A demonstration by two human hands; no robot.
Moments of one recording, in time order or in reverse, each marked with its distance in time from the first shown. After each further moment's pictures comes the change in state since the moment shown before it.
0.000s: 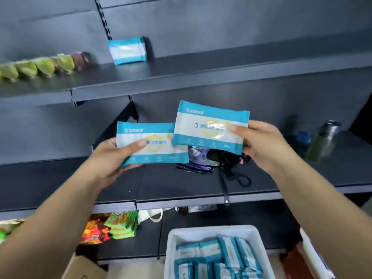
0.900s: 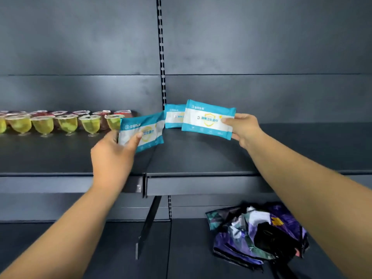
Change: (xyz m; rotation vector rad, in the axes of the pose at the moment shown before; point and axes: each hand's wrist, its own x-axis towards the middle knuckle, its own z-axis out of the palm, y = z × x) left_hand 0.199 0.104 -0.166 0.484 0.719 0.660; right_hand 0.269 -0.052 0.247 -0.213 0.216 -0.155
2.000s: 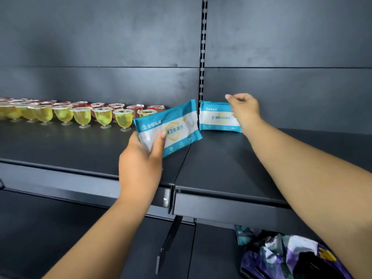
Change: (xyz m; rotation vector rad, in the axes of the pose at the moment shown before) left_hand 0.002 -0.010 0.010 -0.094 0.007 -0.148; right_hand 0.071 0.008 0.108 -0.192 -0.058 -0.210
